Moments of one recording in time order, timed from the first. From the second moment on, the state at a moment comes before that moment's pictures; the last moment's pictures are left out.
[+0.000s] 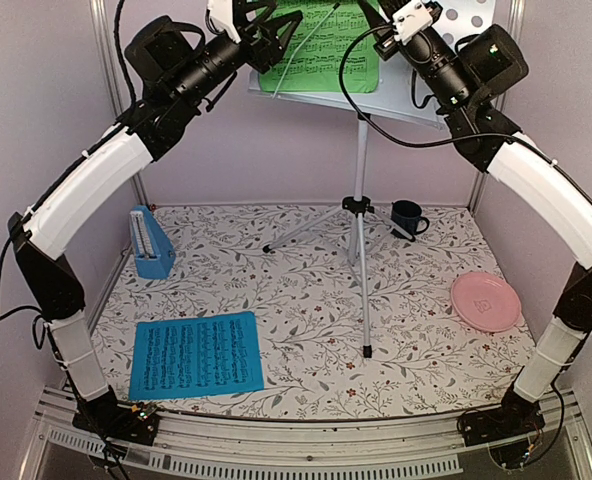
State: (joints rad) left arm -0.72 1.84 2.18 0.22 0.20 0.28; right arm 0.71 1.70 2.00 0.47 -0.20 -0.93
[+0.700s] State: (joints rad) left arm -0.76 1.80 2.02 0.27 0.14 0.40; right arm 0.67 1.78 2.07 0.59 -0.21 -0.91
